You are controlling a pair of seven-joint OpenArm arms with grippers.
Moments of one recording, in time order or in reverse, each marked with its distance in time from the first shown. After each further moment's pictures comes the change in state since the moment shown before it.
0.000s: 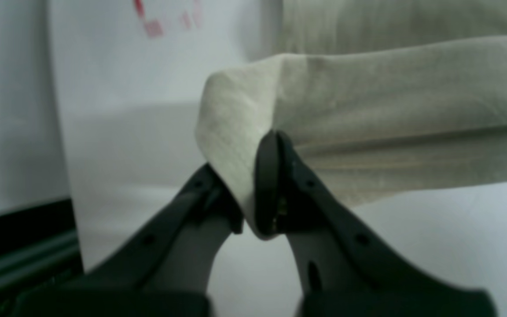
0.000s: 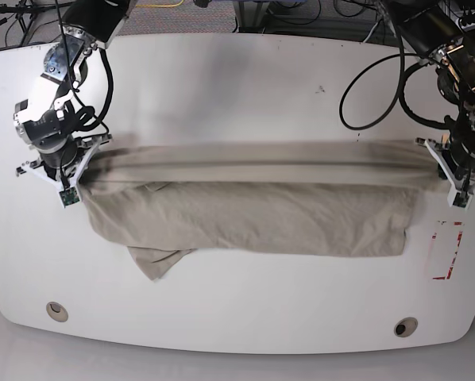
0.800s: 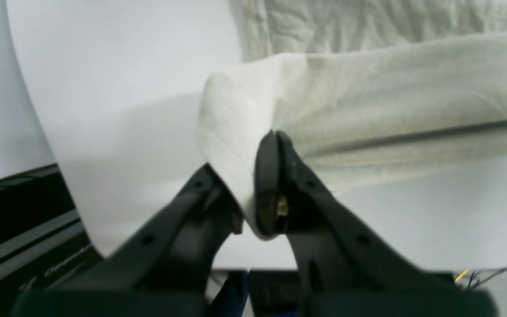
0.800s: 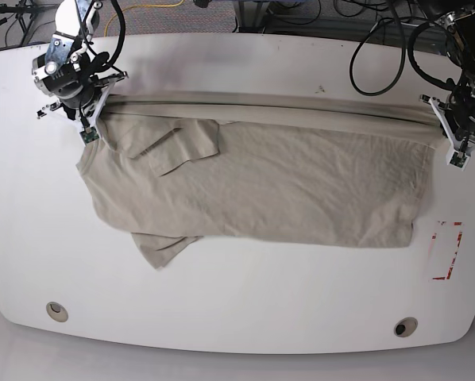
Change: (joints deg) left arm 12.8 -5.5 0.5 -0.3 -0.4 -0.2 -4.8; right arm -16.3 -1.1 -0.5 0.0 0.4 0.0 1.1
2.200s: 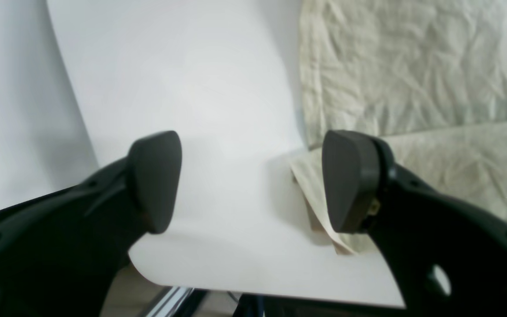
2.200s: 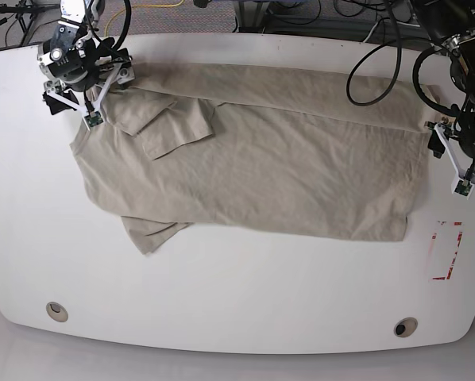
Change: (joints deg) left arm -8.9 -1.6 2.9 -1.9 1.3 0.2 1.7; right arm -3.3 -2.4 0.3 0.8 1.4 -0.2 -0.4
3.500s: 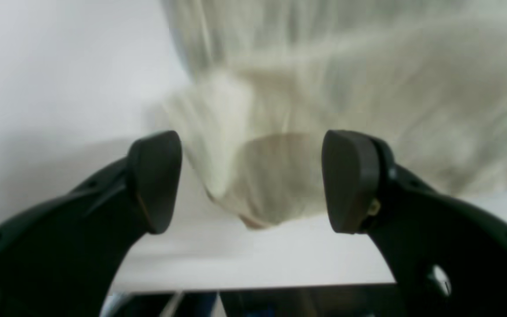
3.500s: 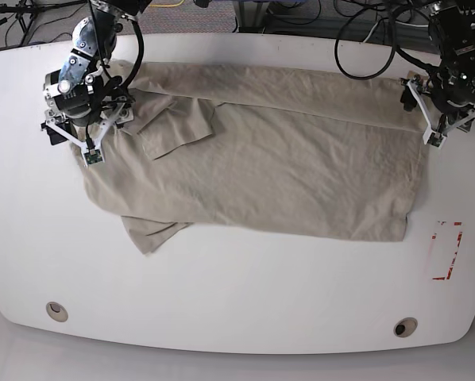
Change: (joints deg) left arm 13.6 5.3 0.6 -6.6 5.4 -0.1 -13.0; right arm 12.4 -7.1 2.3 -0.5 -10.1 -0.2 -3.9
